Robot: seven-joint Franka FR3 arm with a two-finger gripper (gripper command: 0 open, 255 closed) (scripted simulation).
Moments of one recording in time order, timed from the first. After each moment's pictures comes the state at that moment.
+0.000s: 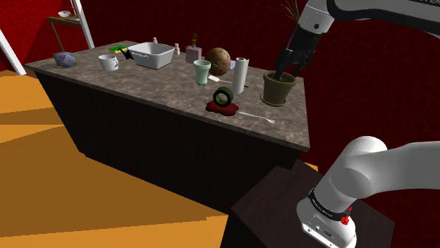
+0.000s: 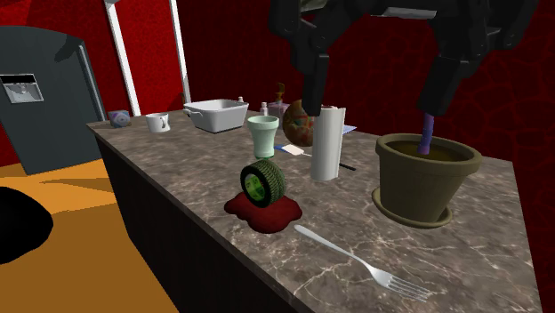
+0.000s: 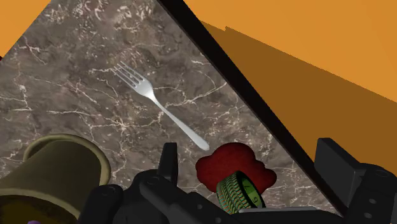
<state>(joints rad) 0.00 -0.83 -0.04 -2.29 -0.03 1.63 0.17</state>
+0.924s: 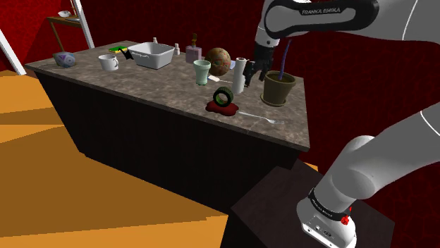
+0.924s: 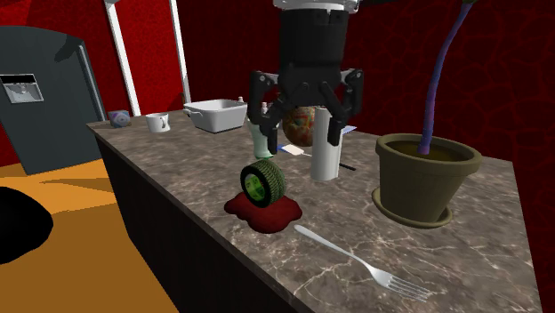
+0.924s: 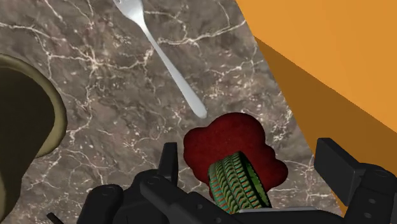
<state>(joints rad) 0.04 -0.37 -0.10 -2.14 -0.05 1.85 0.01</state>
